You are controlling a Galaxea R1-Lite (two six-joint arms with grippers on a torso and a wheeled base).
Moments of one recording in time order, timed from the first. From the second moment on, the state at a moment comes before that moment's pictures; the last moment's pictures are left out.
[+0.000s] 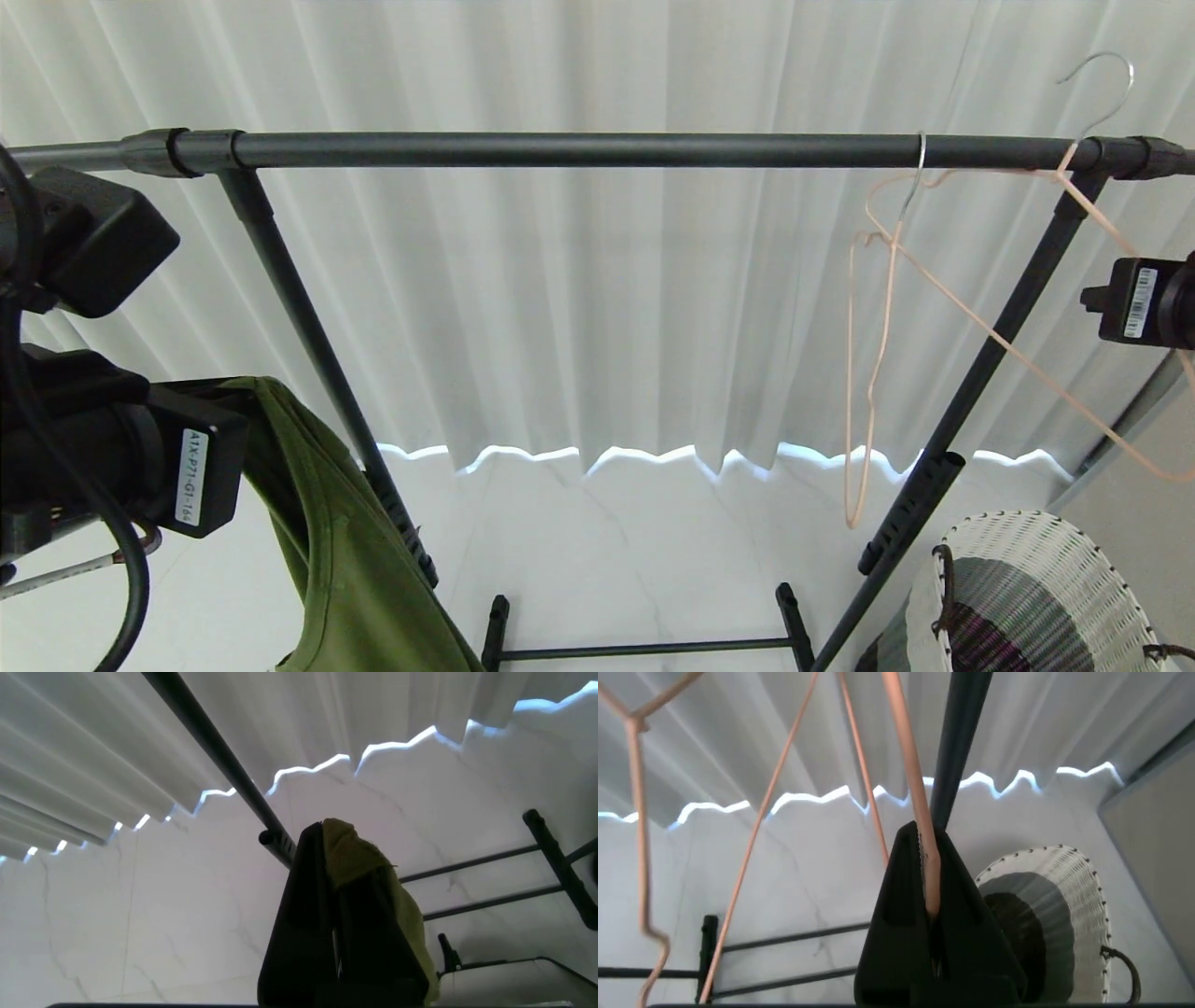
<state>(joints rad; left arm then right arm) -0.68 1.14 -0.98 0.32 0.58 0.05 0.30 1.30 -1.10 0.12 -0.29 0.20</state>
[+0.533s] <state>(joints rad) -0.68 1.14 -0.97 0.32 0.59 0.08 0.31 1.08 -0.90 0.13 -0.29 0.12</state>
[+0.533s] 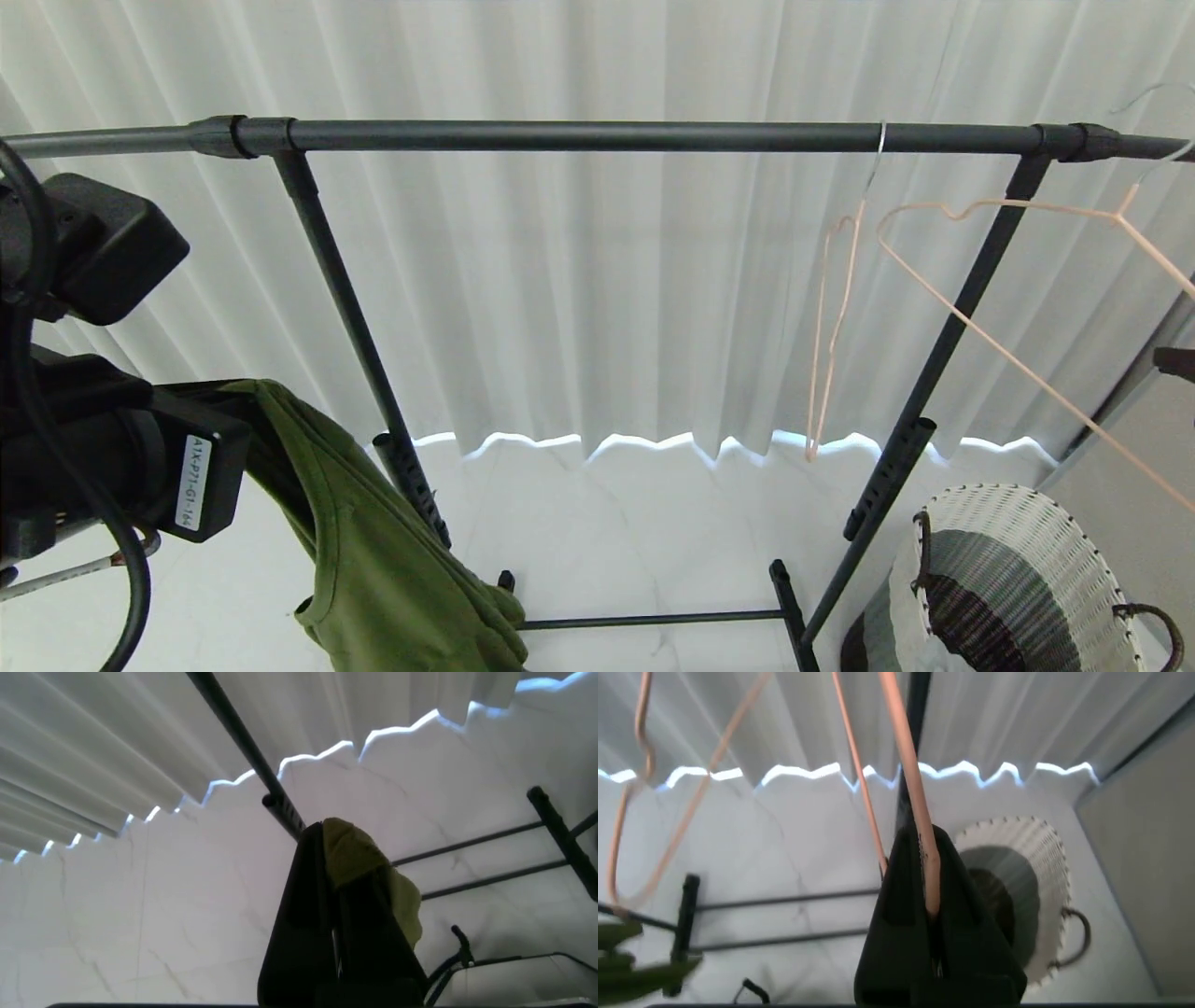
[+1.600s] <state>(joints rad) -0.68 1.15 -0.95 0.32 0.58 0.14 0.76 0.97 -0.73 0.02 -0.23 0.12</state>
